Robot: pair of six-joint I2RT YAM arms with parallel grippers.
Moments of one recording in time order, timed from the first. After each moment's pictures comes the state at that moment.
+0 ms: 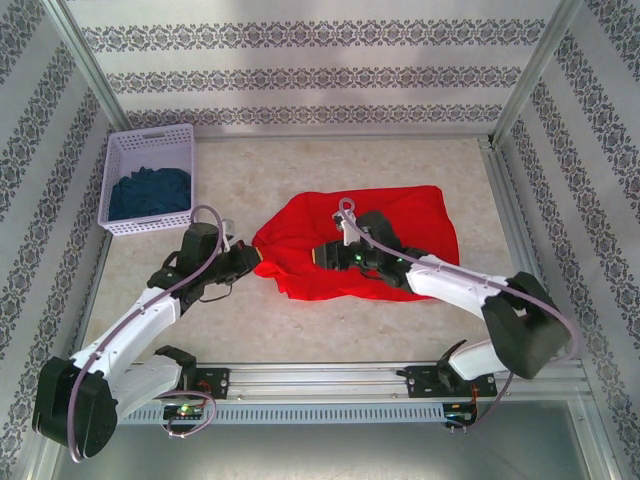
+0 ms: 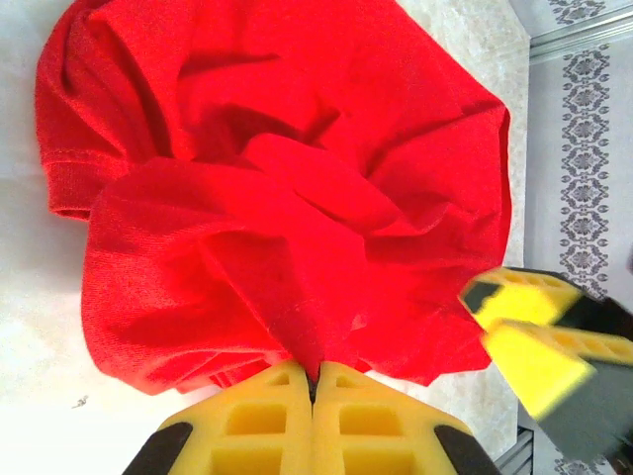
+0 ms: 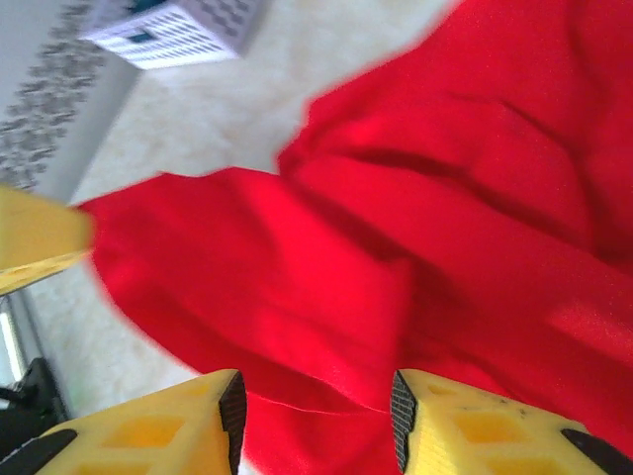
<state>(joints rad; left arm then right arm) -0.31 1.00 0.57 -0.26 0.37 -0.87 0.64 1.46 0.73 0.09 -0.39 0.53</state>
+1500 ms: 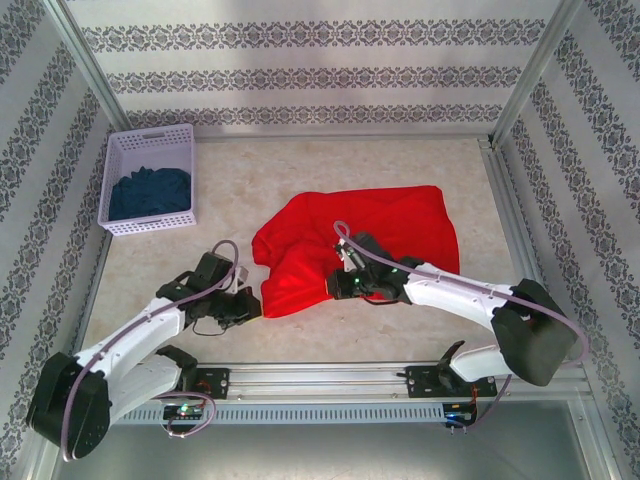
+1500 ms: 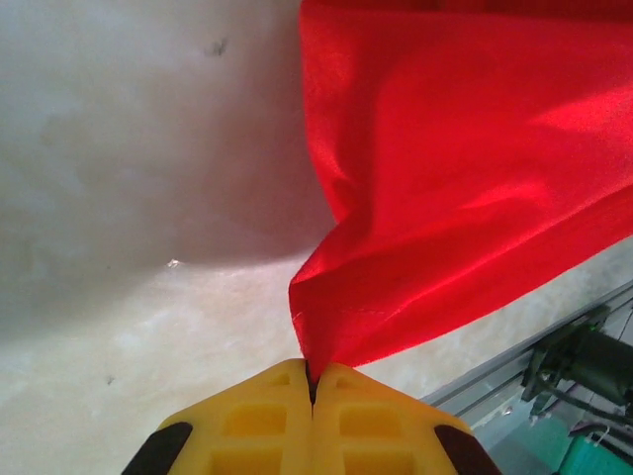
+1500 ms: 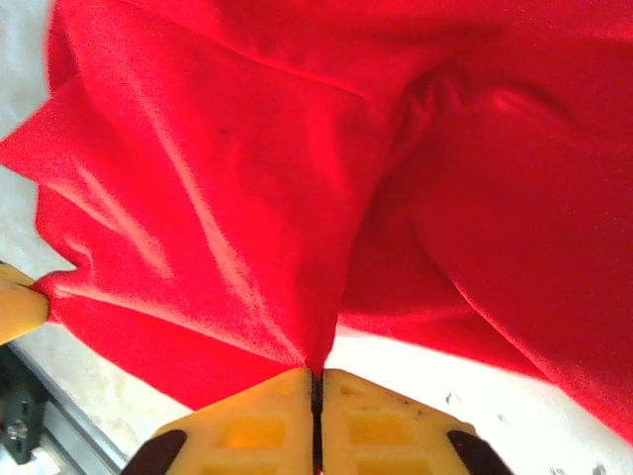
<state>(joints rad) -0.41 1.00 0.45 -0.57 0.51 -0.76 0.77 1.38 0.72 -0.30 -0.26 0.65</state>
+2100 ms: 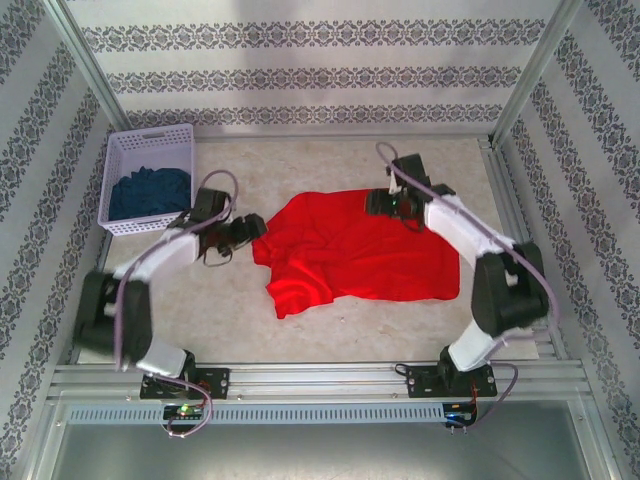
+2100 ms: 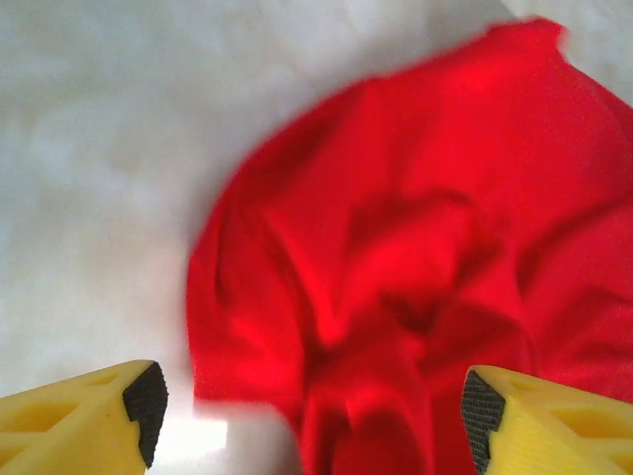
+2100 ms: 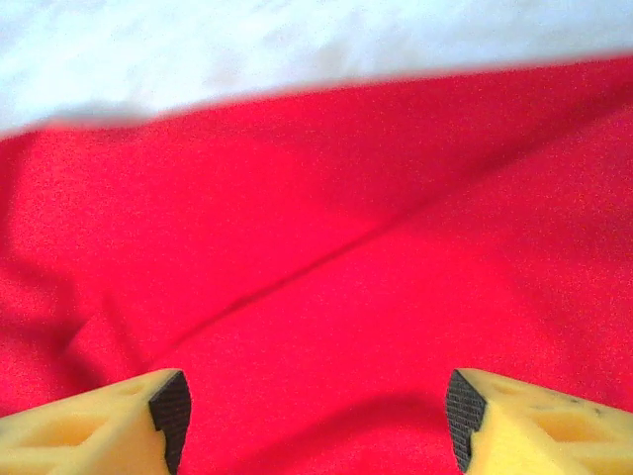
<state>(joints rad) -0.18 1.56 0.94 -0.35 0.31 -0.66 0.24 1.71 1.26 -0.50 -0.06 0.31</state>
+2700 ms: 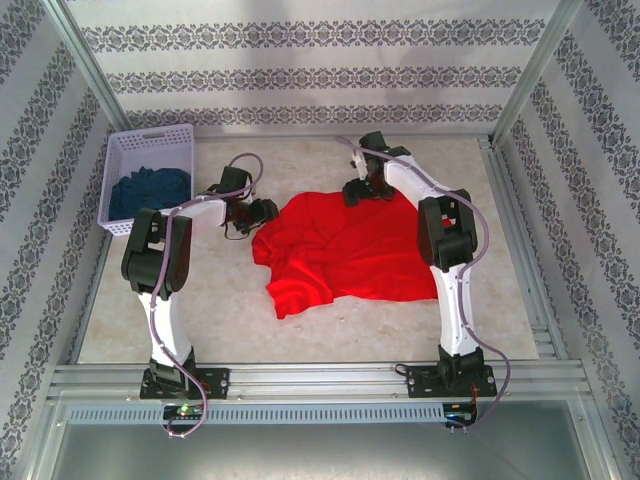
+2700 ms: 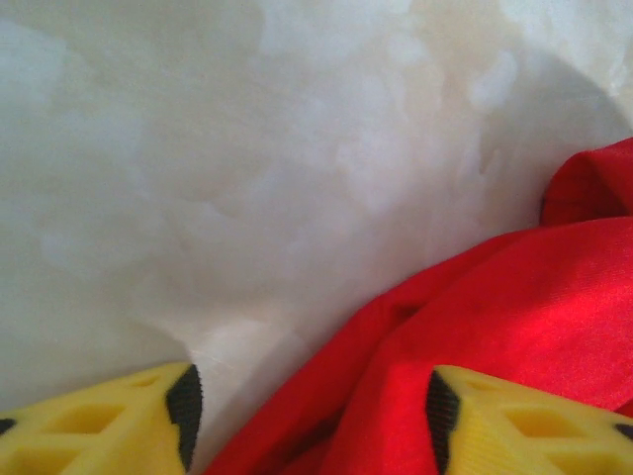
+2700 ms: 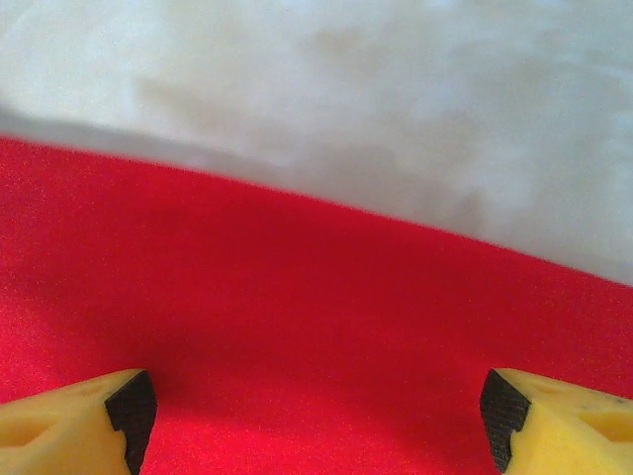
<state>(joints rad) -0.18 1.98 1.25 -0.31 0.34 -0.59 0.29 2.33 1.95 -0.86 -0.08 -0.03</state>
